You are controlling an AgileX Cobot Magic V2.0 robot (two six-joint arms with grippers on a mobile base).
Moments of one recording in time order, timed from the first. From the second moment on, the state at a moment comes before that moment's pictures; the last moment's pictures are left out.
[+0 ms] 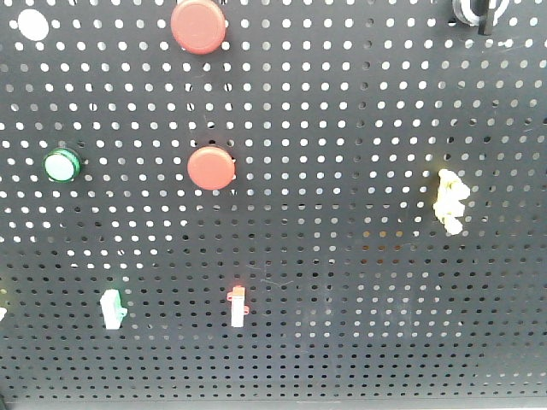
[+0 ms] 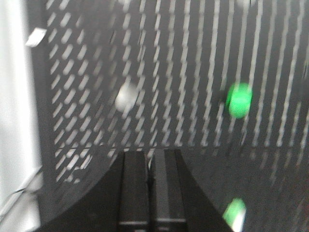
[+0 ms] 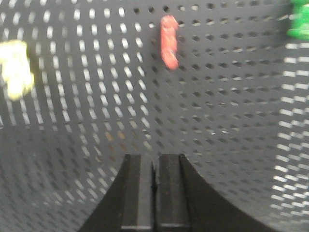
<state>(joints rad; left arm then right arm) -0.04 0.47 -0.78 -0.18 0.30 0.10 -0.03 0.39 -0.59 0.04 0.31 0.05</state>
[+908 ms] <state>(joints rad) -0.30 1.28 -1.63 -1.17 0.76 1.13 -0.03 0.66 -0.70 0.45 0.30 -0.30</state>
